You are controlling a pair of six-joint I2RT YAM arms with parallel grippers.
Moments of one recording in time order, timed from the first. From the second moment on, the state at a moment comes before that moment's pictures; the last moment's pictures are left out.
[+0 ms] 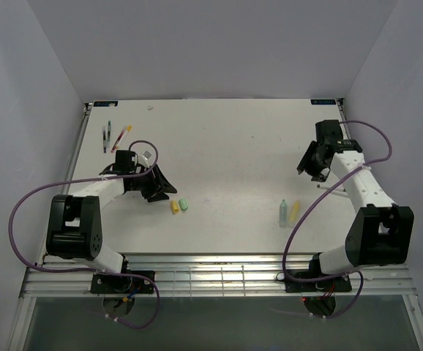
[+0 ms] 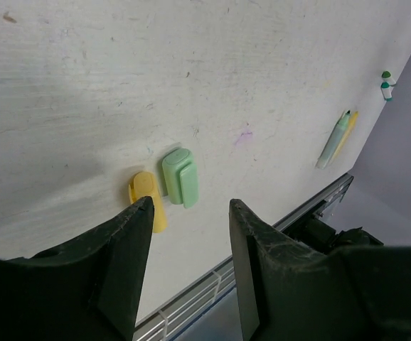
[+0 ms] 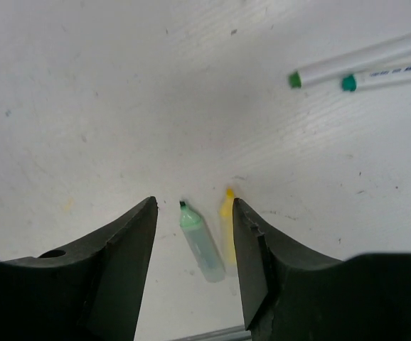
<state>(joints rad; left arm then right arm) -0.07 1.53 0.77 -0.30 0.65 -0.55 0.06 1.42 1.11 -0.81 0.07 0.50</state>
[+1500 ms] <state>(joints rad) -0.08 1.60 0.83 -0.33 0.66 -0.52 -0.27 1.83 1.27 -0.76 0.30 0.73</state>
